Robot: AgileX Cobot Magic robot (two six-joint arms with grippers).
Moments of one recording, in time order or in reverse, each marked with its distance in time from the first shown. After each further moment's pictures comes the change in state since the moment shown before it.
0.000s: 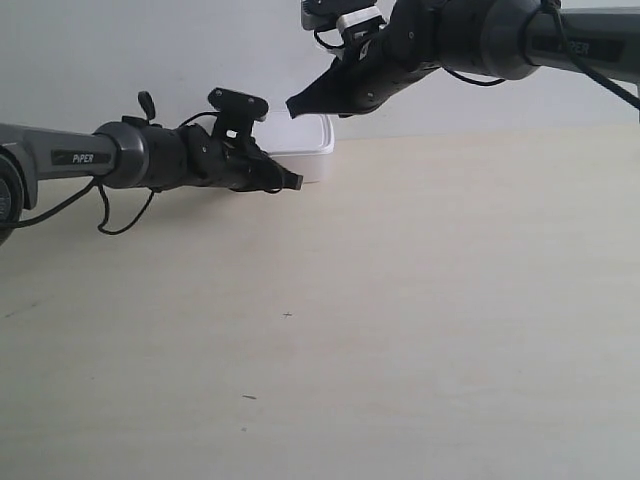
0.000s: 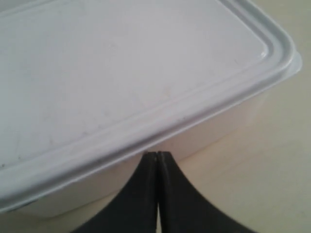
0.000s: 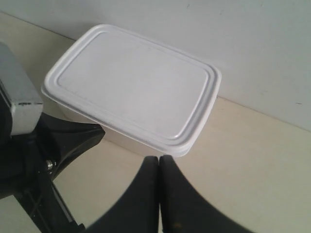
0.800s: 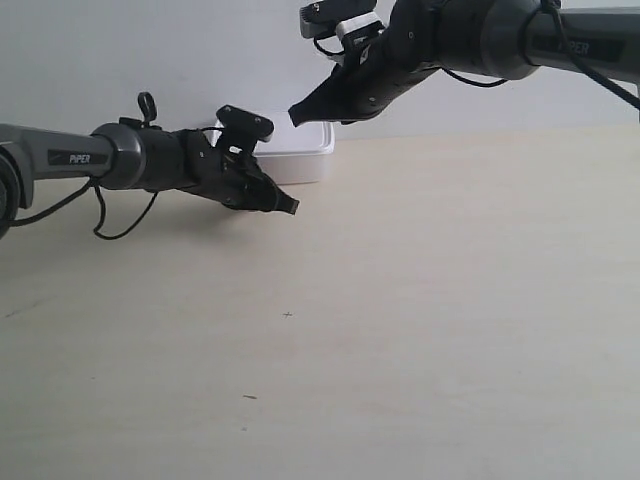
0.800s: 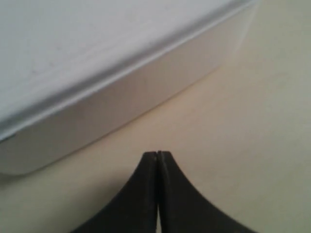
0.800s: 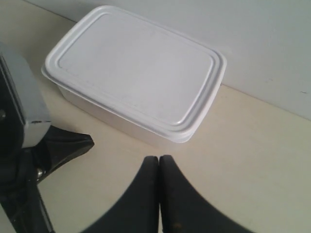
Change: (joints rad) left arm 0.002 -0.005 0.019 0.094 0.139 -0.005; right arm 0.000 0.000 0.000 -0.002 0.047 -0.024
